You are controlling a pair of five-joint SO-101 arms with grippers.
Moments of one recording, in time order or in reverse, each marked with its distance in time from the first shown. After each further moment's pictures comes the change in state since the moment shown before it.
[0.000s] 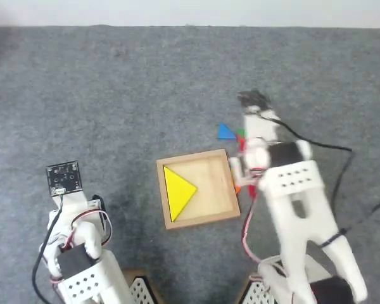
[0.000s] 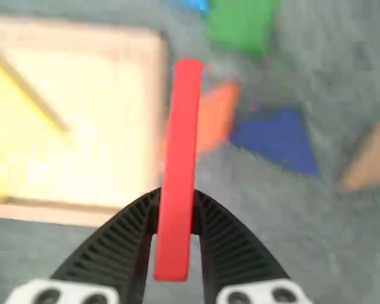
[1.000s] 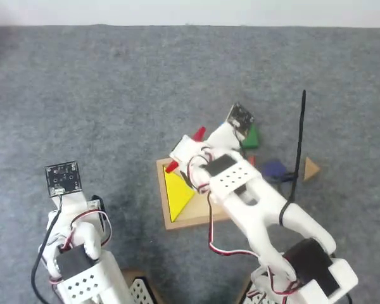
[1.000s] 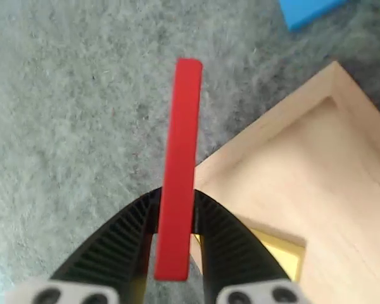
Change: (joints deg) left arm 0.0 0.0 0.0 0.0 0.0; right arm -20.0 18.9 5.6 -42.9 -69.1
